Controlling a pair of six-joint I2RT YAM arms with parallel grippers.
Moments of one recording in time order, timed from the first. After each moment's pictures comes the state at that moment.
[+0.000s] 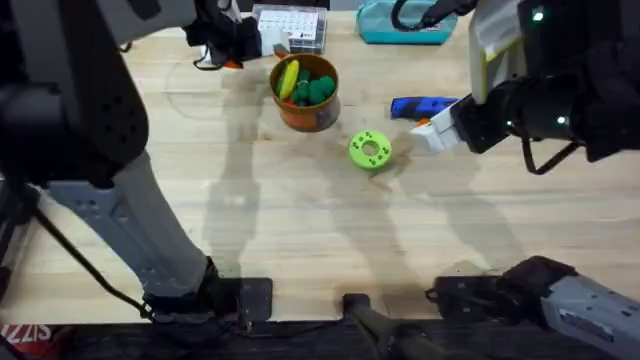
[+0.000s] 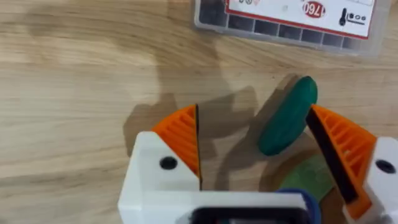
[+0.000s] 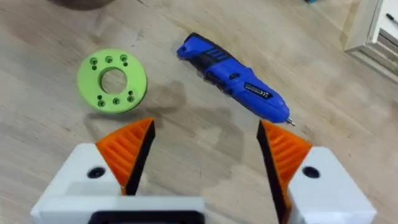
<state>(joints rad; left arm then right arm) -0.01 2.02 1.50 -0.52 0.24 -0.17 0.44 1.06 0.97 -0.85 0.21 -0.18</state>
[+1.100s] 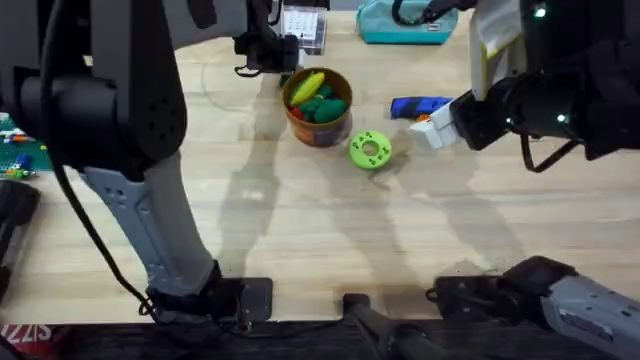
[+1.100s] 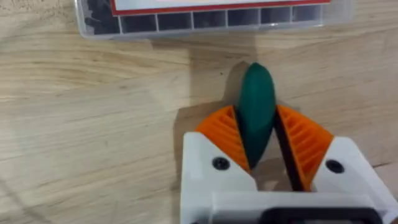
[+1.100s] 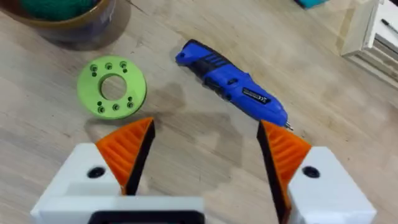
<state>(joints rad) -0.18 2.09 1.51 -0.50 0.14 -0.09 0.44 1.06 0.97 -0.82 0.21 -0.18</state>
